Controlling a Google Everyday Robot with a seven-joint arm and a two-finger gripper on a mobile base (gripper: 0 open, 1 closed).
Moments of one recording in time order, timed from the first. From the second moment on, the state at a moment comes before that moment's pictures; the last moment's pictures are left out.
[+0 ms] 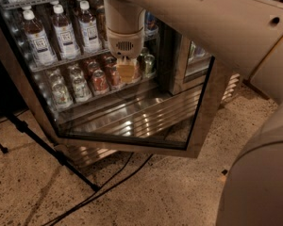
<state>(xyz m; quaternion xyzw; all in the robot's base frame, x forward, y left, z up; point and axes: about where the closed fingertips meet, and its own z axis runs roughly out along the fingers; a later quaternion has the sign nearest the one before) 0.573 0.027 0.880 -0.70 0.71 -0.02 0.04</state>
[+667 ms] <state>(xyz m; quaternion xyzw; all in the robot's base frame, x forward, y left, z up) 0.573 0.027 0.880 -0.70 0.71 -0.02 0.04</state>
